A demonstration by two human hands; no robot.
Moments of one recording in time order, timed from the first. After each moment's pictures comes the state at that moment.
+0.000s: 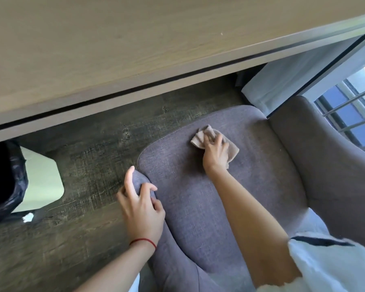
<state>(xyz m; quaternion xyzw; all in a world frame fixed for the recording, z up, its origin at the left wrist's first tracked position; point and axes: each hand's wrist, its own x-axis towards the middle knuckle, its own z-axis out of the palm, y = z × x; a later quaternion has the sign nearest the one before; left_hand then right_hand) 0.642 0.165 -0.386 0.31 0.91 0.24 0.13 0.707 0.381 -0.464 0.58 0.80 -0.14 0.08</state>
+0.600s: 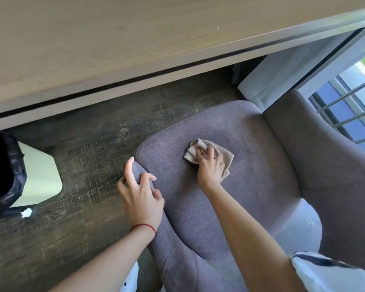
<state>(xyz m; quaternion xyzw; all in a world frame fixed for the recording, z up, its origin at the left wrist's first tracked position) 0.643 0.165 -0.384 0.30 0.92 0.22 0.14 0.735 0.324 -0.469 0.55 0.81 -0.14 0.10</state>
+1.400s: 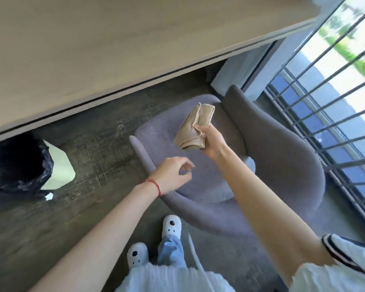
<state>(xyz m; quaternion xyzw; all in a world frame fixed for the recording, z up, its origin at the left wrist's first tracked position) 0.718 0.121 -0.166 0.53 0.69 0.18 0.45 0.813 0.263 -0.203 0.46 0.29 -0.80 -0.26</state>
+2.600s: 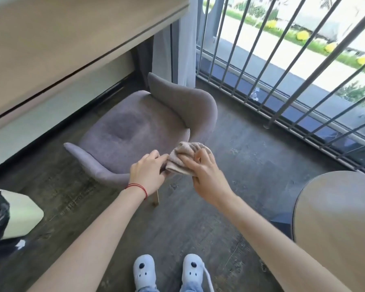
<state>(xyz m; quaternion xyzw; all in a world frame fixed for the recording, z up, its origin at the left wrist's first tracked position) 0.912 0.063 -0.169 0.70 0.69 0.04 0.17 1.089 0.063 -0.172 0.51 0.81 -0.21 -0.18</state>
